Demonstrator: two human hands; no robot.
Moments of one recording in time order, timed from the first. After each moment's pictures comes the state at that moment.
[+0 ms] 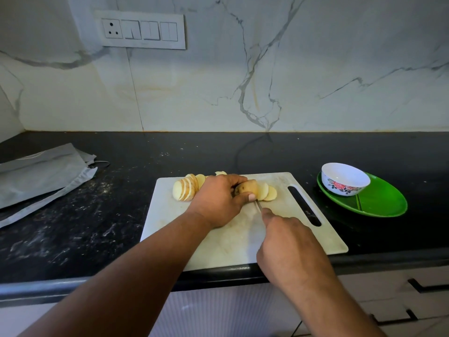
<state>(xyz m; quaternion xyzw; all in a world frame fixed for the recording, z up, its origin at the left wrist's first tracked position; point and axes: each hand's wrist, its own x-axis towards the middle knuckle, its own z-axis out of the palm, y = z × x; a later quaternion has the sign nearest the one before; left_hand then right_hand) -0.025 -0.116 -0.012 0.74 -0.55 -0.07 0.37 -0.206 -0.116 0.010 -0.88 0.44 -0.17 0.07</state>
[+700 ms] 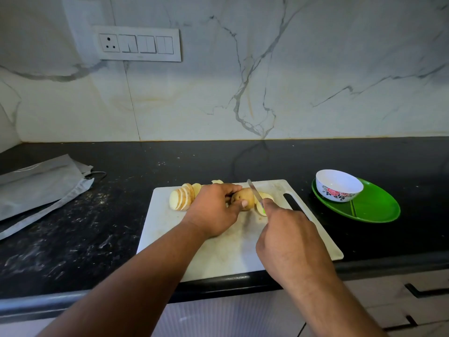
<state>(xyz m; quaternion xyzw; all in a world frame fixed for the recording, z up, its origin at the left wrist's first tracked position) -0.024 -0.118 -0.015 0.74 -0.53 -0.10 0.40 -0.206 -0.118 0.032 -0.86 0.44 -0.25 0.05</state>
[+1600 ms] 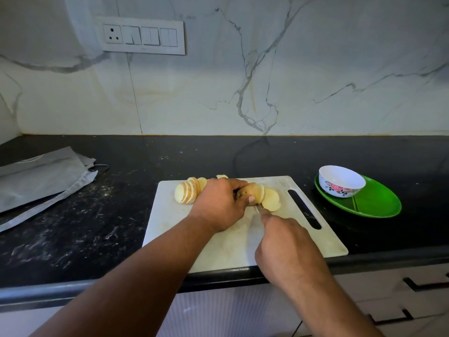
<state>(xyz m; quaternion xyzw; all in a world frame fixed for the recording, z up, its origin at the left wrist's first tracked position) -0.027 -0.116 -0.016 0.73 -0.56 -0.05 0.38 -0.202 -0.108 0.015 -0.87 0.45 -0.18 0.10</state>
